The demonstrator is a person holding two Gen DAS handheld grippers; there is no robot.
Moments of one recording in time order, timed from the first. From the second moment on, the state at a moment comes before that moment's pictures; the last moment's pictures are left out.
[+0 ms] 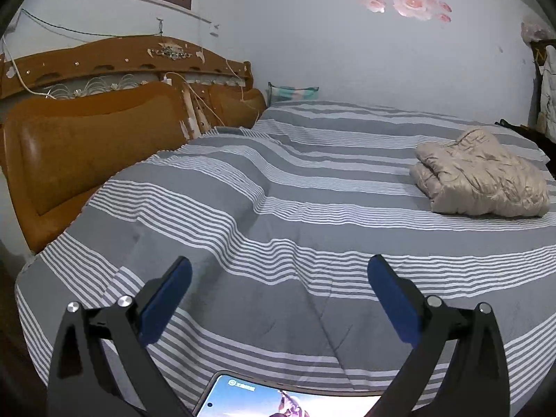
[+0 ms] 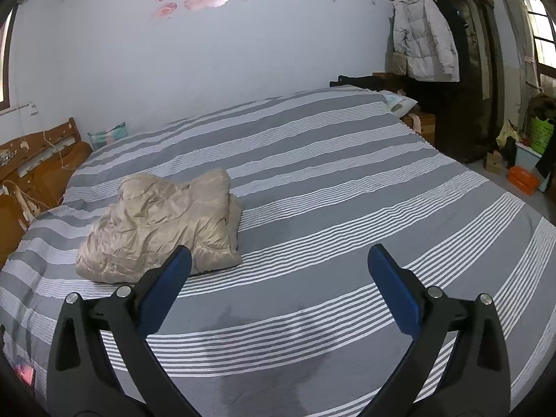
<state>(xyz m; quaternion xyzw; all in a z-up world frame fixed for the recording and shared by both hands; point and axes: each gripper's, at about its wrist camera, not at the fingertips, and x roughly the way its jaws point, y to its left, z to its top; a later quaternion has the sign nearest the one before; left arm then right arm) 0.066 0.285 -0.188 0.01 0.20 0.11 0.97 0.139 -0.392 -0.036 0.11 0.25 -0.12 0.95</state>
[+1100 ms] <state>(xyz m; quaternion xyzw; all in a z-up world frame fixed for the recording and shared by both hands) 0.063 0.107 -0.054 0.05 0.13 0.00 0.99 0.059 -0.336 -0.021 0.02 0.23 -0.05 0.97</state>
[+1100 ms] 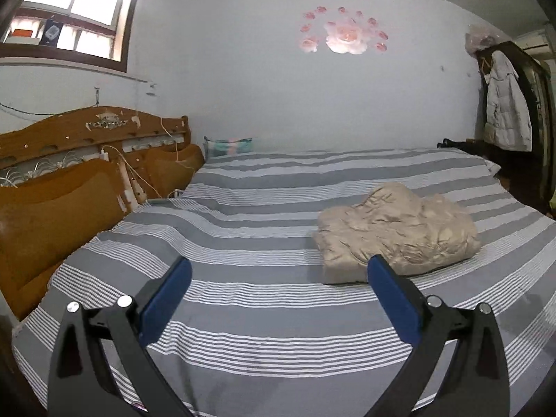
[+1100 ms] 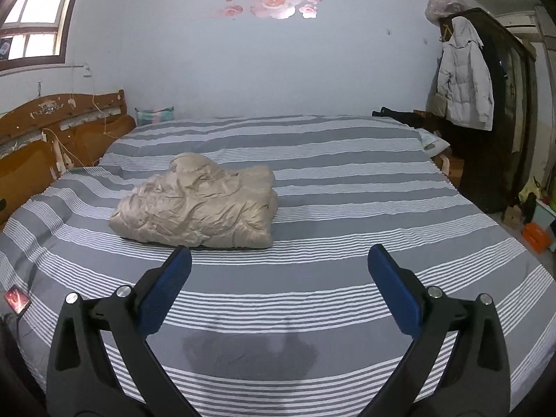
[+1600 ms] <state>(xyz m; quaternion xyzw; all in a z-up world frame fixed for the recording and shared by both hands) 0.204 0.046 -0.077 0.05 0.19 -0.01 0.98 0.215 -0.320 -0.081 0.02 0.31 -0.03 0.95</state>
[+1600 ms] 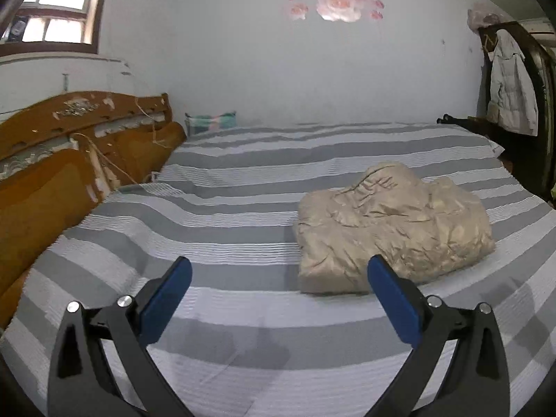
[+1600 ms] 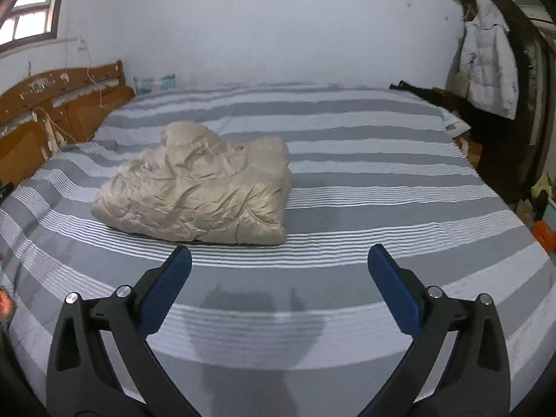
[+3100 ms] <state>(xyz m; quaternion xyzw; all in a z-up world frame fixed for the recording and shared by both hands) 0.135 -0.043 -0.031 -0.07 0.26 0.00 0.96 0.145 -0.334 -0.044 0.07 0.32 -0.08 0.94</state>
